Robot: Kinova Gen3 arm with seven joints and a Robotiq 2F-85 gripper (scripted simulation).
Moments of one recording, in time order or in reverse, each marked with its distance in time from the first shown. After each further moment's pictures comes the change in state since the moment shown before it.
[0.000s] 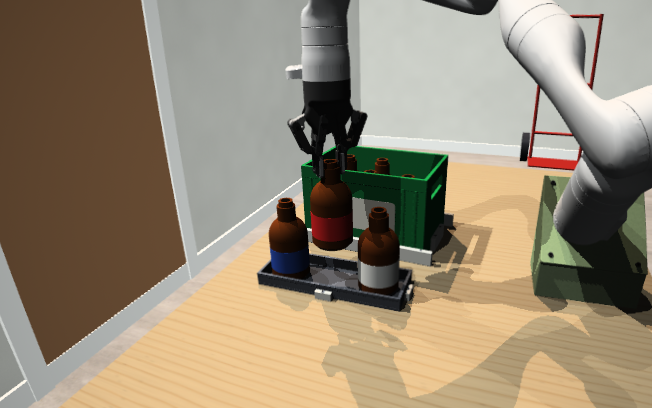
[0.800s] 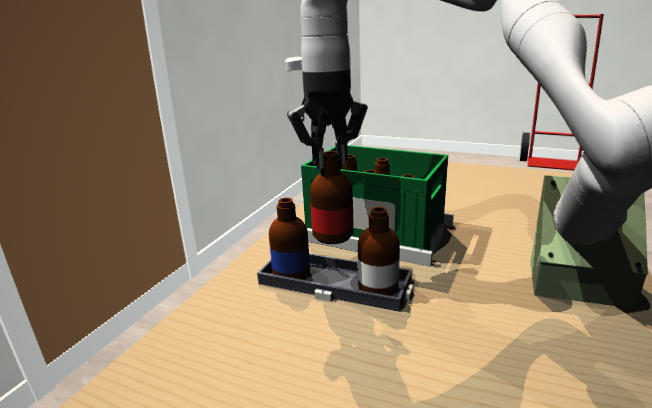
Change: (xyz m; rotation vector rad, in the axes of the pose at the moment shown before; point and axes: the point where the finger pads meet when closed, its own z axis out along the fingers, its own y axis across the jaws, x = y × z) arm -0.001 0.000 -0.014 -0.001 -0.003 -0.002
